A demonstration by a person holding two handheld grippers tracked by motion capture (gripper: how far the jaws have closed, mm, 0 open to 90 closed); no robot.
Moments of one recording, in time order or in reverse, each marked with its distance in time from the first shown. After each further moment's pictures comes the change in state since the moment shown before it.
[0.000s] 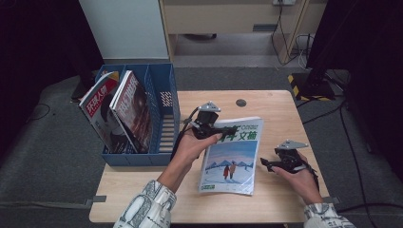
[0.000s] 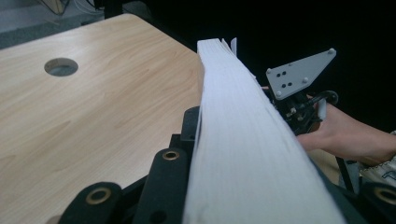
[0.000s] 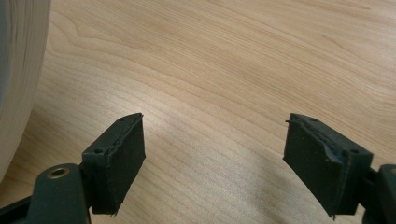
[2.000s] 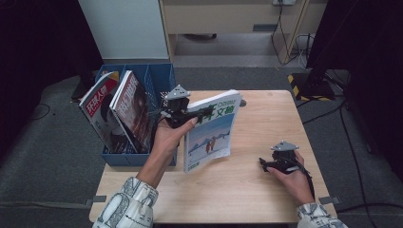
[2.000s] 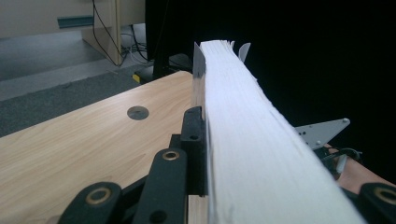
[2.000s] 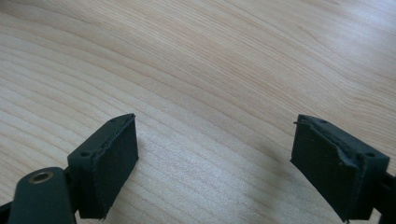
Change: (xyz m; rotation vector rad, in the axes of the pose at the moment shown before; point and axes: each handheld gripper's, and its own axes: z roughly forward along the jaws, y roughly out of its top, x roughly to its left) left arm 0.021 0.015 -0.077 -0.198 0.157 0.008; right arm 0.008 -0.003 0.016 0.044 -0.170 -0.076
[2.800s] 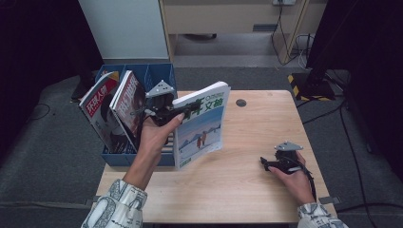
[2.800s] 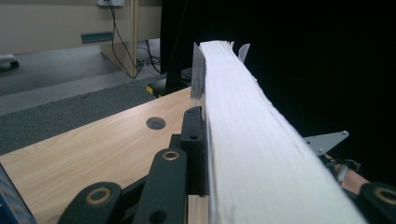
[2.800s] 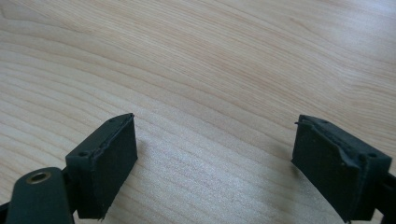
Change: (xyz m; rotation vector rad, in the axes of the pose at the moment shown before) left arm 0.005 0.012 -0.039 -0.054 0.049 -0.002; right arm -0.006 -0.007 0.002 -0.030 0.017 0.086
